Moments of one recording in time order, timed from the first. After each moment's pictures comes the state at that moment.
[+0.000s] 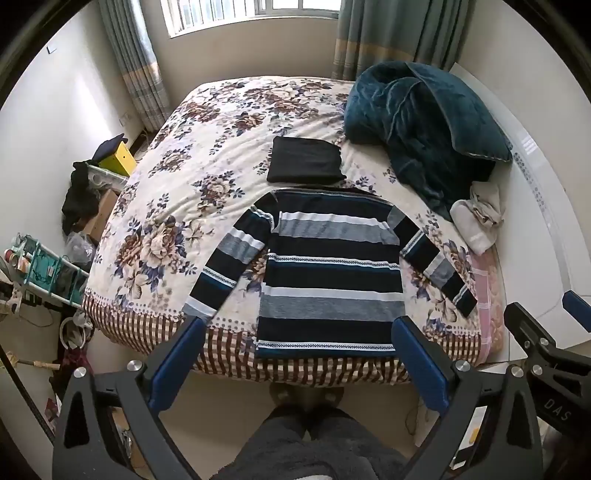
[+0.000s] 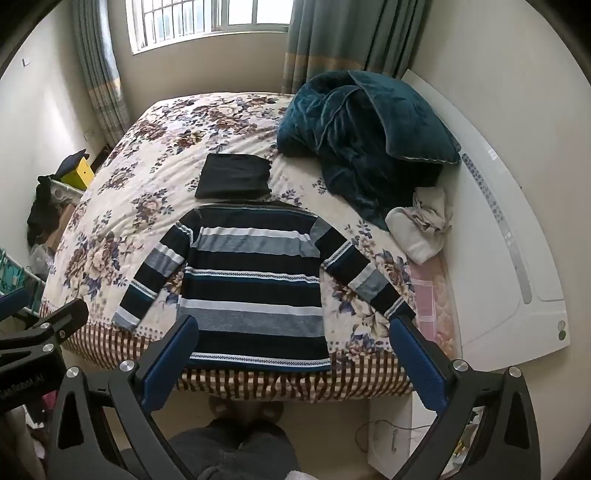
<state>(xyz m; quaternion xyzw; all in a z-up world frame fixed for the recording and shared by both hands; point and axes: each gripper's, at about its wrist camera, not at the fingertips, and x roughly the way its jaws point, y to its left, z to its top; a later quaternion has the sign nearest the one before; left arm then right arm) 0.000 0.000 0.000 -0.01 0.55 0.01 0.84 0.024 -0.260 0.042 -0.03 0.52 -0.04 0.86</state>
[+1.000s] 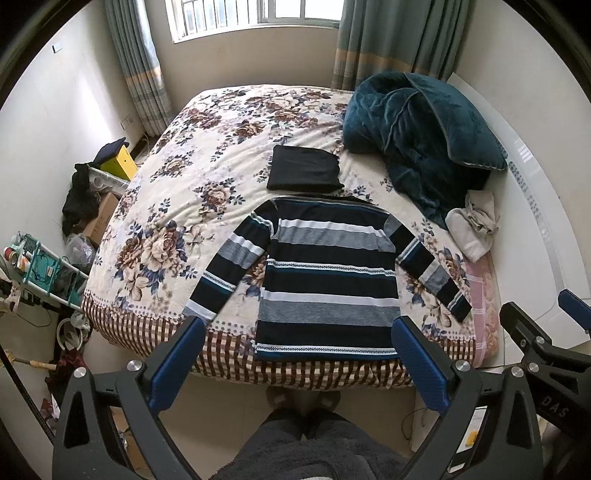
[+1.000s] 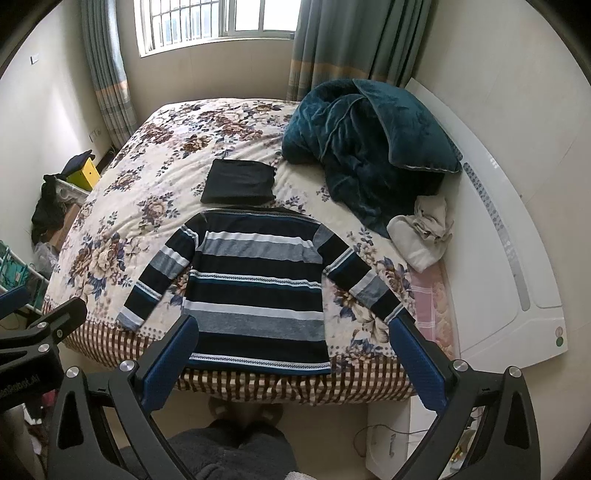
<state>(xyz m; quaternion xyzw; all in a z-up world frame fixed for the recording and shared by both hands) 0.005 0.000 0.006 -0.02 0.54 0.00 0.84 0.017 -0.259 0.052 -0.03 0.51 -0.04 0.86</state>
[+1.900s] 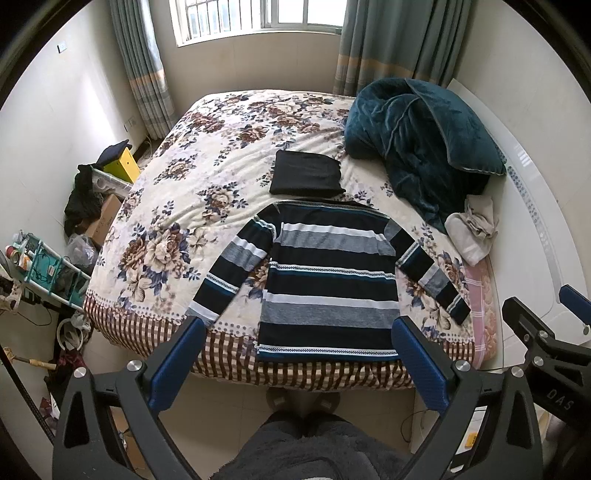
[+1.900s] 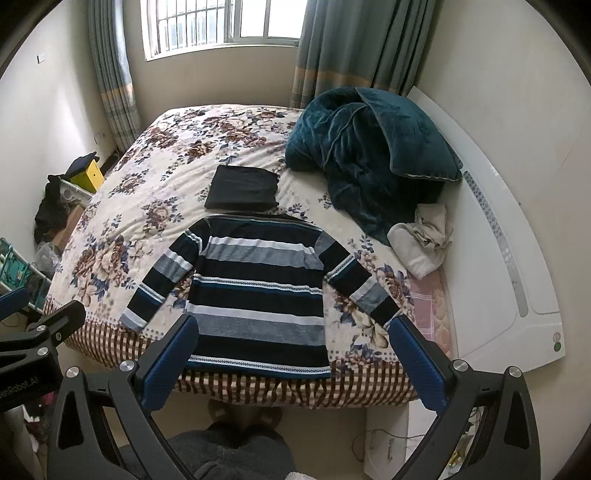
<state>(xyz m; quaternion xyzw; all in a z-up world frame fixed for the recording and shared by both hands) 0.012 -0.006 0.026 -0.02 0.53 0.00 0.85 0.020 -0.257 0.090 -0.03 0.50 -0.04 0.86</state>
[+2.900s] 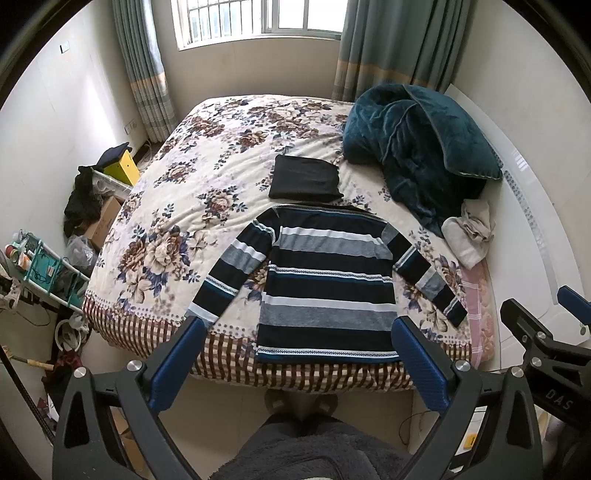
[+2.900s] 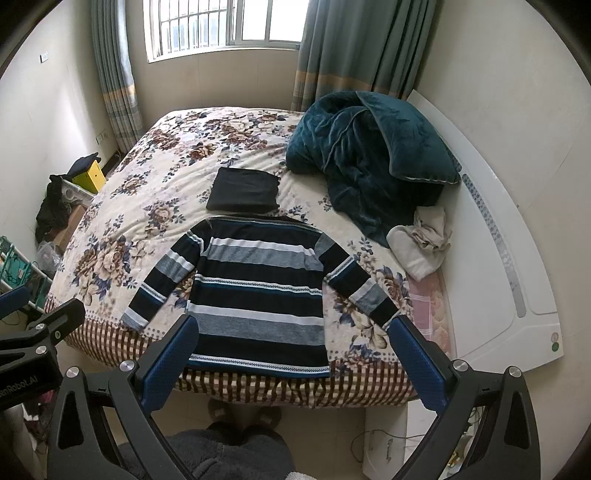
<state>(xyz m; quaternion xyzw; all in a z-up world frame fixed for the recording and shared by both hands) 0.012 -0.003 0.041 -0.02 0.52 0.00 0.85 0.015 -0.255 0.094 -0.04 0.50 -0.04 0.87</state>
